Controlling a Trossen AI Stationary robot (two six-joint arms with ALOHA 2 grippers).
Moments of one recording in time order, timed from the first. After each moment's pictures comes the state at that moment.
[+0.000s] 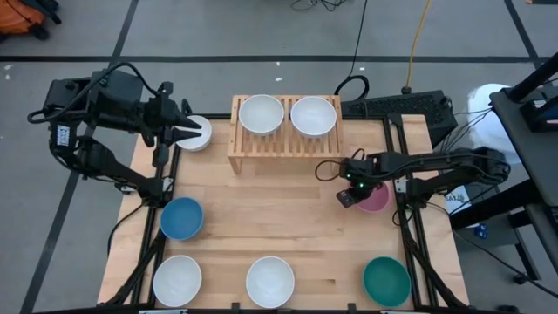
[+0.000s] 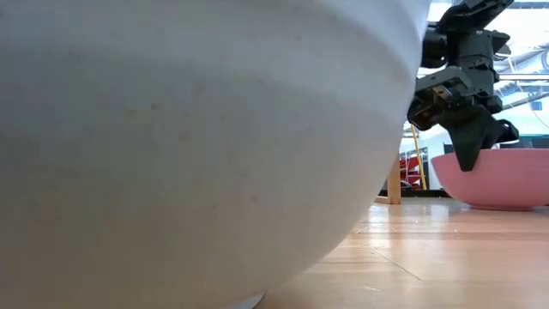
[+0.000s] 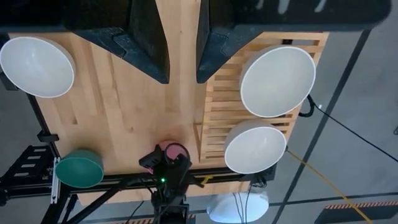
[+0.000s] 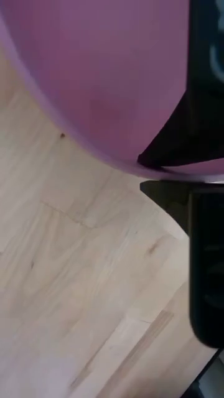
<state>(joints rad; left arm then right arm) 0.08 1.38 2.34 -1.57 -0.05 0.13 -0.16 1.24 0.62 -0.76 -0.29 0.88</state>
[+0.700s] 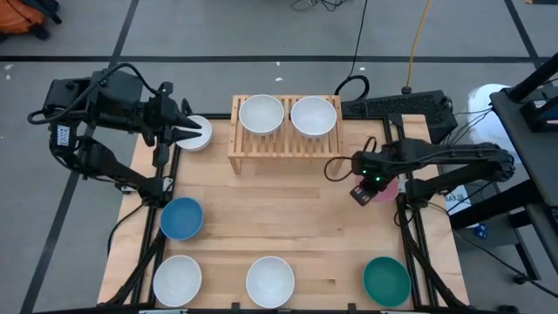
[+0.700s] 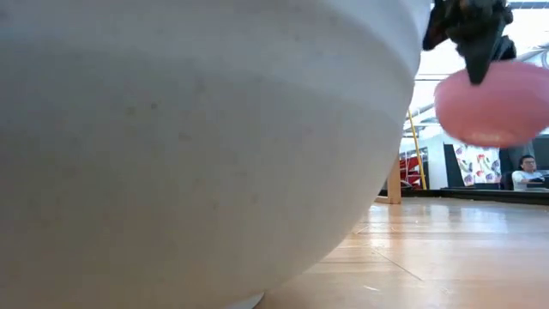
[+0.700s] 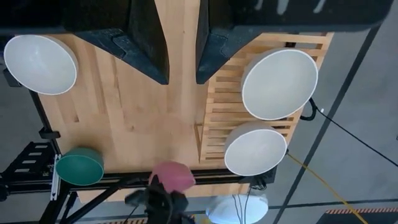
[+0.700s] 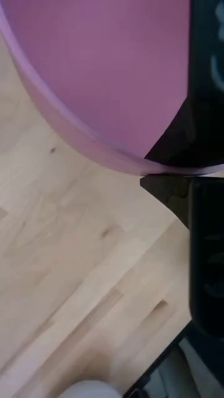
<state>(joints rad) 0.08 1.38 2.34 -1.57 -0.05 0.10 -0.03 1.12 1.10 -1.36 -0.12 0.83</state>
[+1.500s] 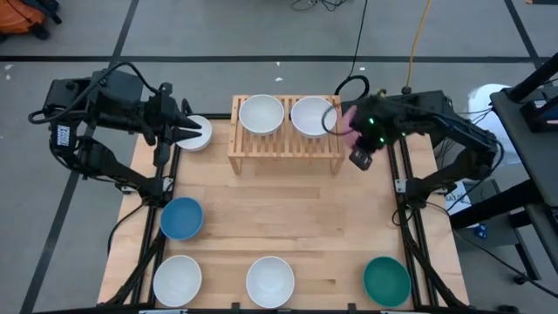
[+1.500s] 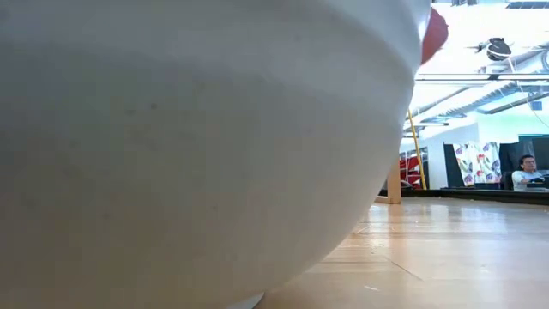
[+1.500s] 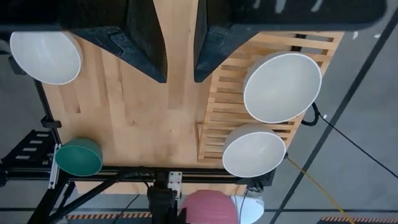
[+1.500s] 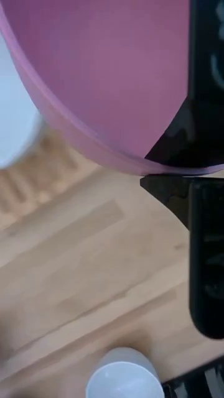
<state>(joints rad) 0.08 1.38 2.34 -1.57 -0.05 0.02 -0.22 1.40 1.87 -1.59 0.05 0.33</state>
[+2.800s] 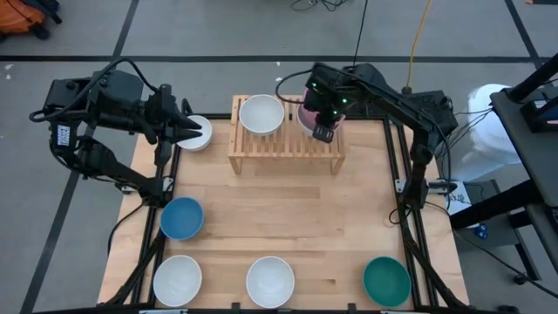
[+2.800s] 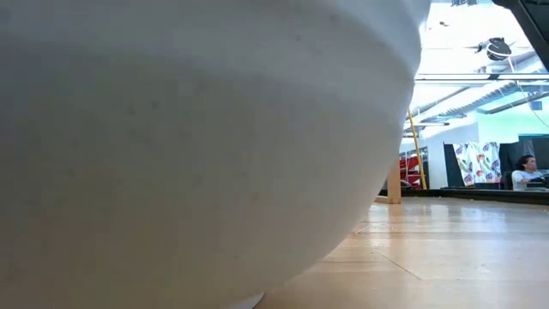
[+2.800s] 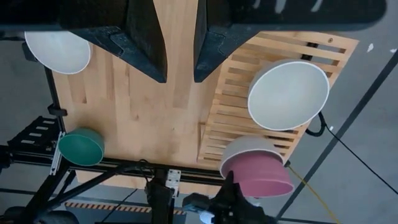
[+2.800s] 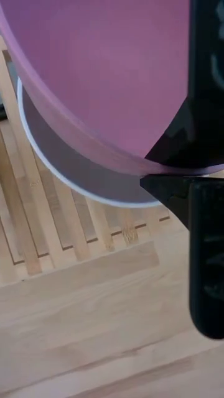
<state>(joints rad) 0.08 1.38 2.34 -1.57 -0.05 -0.06 -0.46 1.88 2.24 -1.59 -0.06 -0.15</state>
